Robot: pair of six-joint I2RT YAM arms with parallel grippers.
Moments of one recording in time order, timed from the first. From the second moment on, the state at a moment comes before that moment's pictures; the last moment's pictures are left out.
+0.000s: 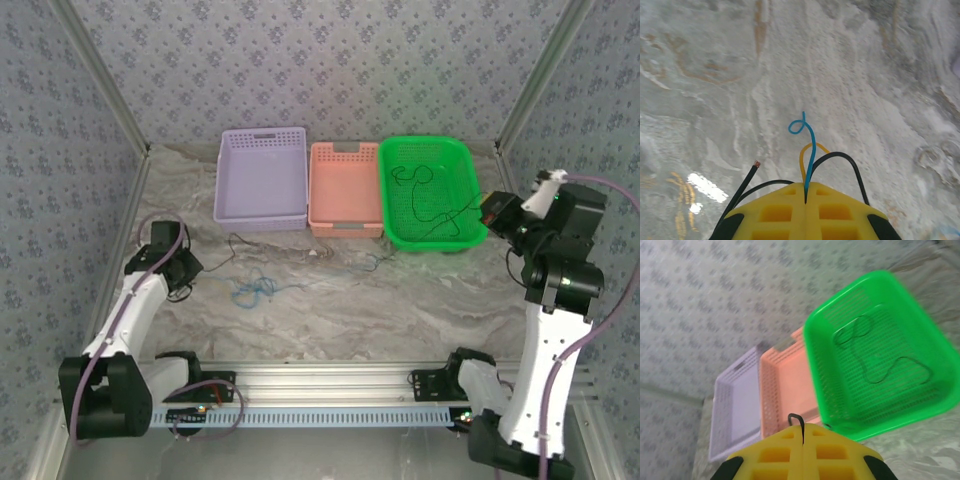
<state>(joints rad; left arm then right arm) 0.00 1.08 0.70 -0.71 -0.14 -0.69 -0.22 0.88 1.38 -0.96 -0.42 0.51</state>
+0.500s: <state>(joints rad) -0.30 1.18 0.84 -0.62 -0.06 -0.72 0.41 0.93 1.40 -0.94 -0.09 0.51</state>
